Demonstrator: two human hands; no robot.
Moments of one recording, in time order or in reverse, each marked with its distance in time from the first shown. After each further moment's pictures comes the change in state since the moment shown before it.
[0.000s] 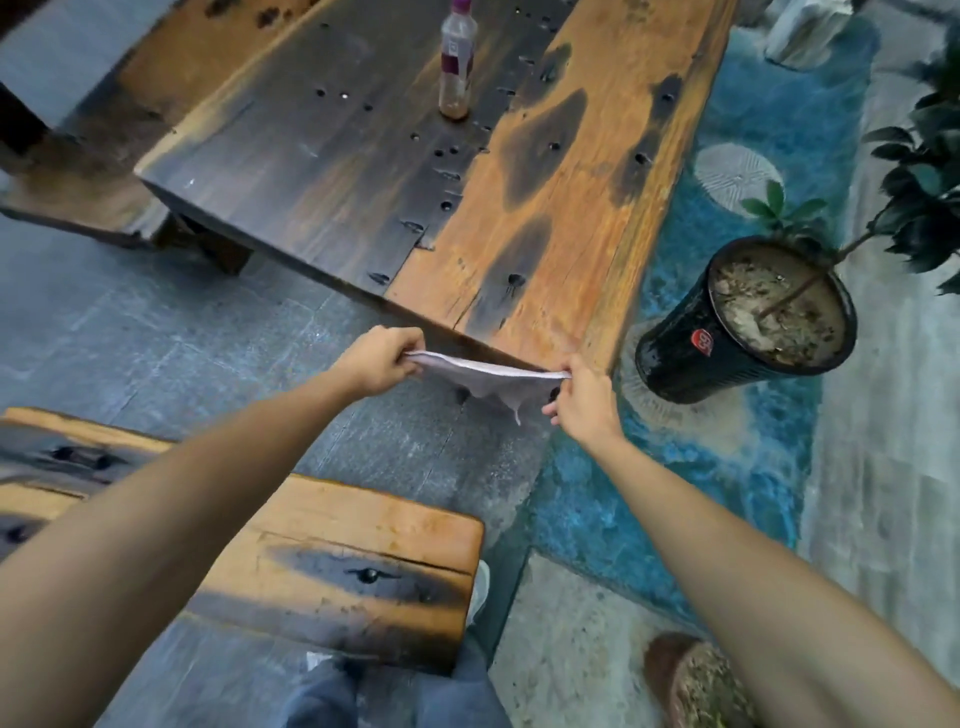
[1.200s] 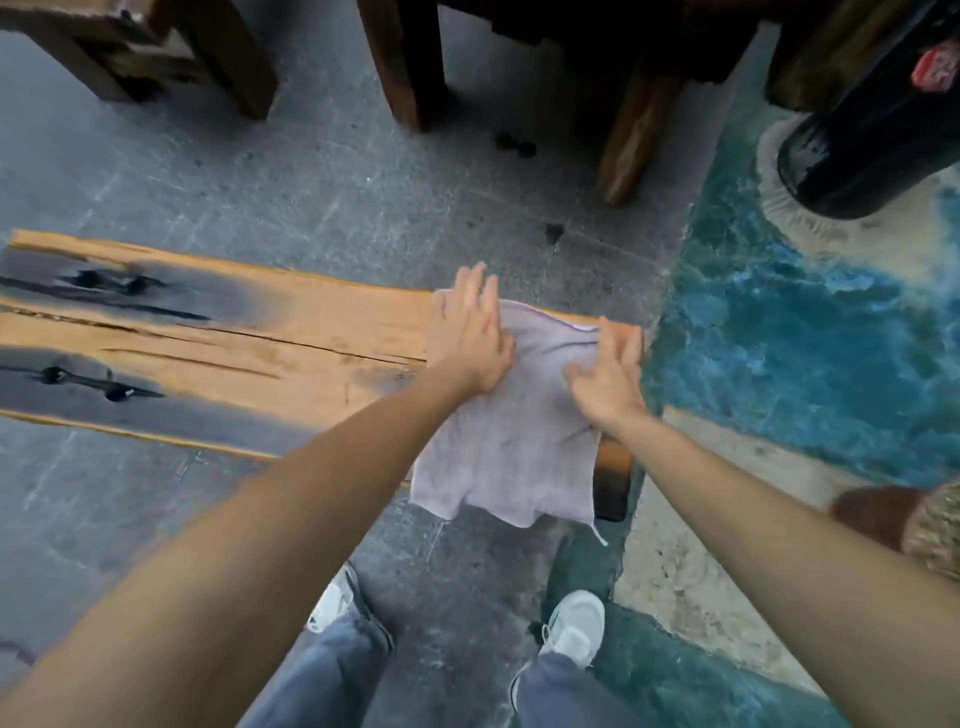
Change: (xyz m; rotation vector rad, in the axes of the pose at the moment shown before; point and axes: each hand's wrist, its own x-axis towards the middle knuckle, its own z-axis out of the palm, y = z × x) left_hand -0.168 -0.152 0.297 0.375 0.023 -0.126; right_hand -0.164 0.141 0.349 -0.027 -0.118 0.155
